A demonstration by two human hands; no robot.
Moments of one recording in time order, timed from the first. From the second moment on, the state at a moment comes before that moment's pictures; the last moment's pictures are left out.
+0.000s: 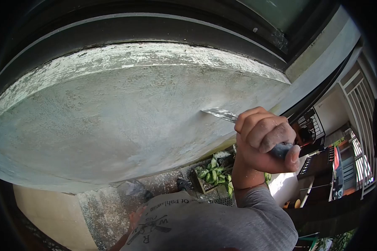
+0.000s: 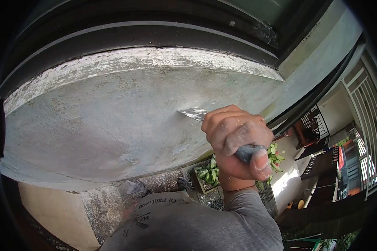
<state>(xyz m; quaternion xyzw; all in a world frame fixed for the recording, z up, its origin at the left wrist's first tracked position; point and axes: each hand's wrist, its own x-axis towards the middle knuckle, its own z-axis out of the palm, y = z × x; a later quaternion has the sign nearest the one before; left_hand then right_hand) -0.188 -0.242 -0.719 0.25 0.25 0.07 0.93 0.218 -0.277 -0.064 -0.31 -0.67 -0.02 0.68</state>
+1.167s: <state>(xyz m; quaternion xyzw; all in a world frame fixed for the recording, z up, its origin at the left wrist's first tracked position) -0.204 -0.246 -0.735 0.22 0.23 0.07 0.94 0.227 -0.309 -0.016 -0.24 -0.72 -0.01 0.66</state>
